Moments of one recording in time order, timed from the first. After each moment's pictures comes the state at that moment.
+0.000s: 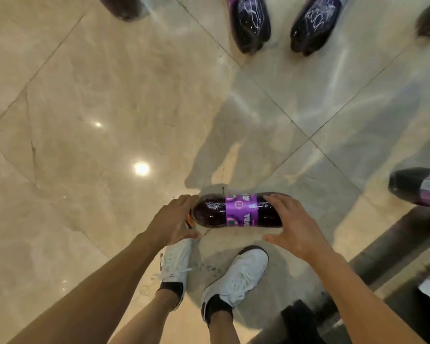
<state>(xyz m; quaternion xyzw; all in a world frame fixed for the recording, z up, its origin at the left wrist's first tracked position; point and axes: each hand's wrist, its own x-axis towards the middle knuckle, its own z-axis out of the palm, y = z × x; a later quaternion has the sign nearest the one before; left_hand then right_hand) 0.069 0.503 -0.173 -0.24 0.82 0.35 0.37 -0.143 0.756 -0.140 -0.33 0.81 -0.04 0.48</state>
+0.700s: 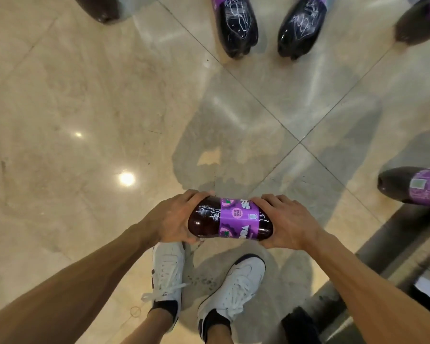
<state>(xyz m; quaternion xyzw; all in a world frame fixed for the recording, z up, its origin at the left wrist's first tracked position) 0.030 0.480 -0.179 -0.07 0.87 0.38 0.32 -0.160 0.736 -0.155 -0.46 0.76 0.05 0.45</state>
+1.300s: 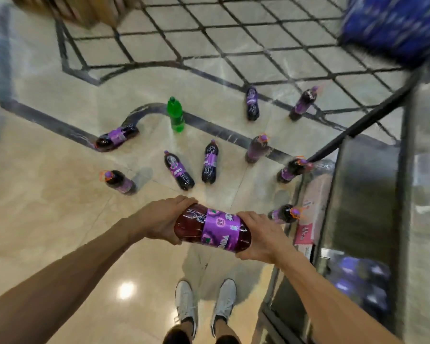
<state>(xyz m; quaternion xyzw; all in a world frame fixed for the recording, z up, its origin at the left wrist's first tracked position) -0.150 0.434 0.481 0.14 0.93 0.18 0.28 -0.192 0.752 0.483 -0.29 0.90 -0.11 0.32</state>
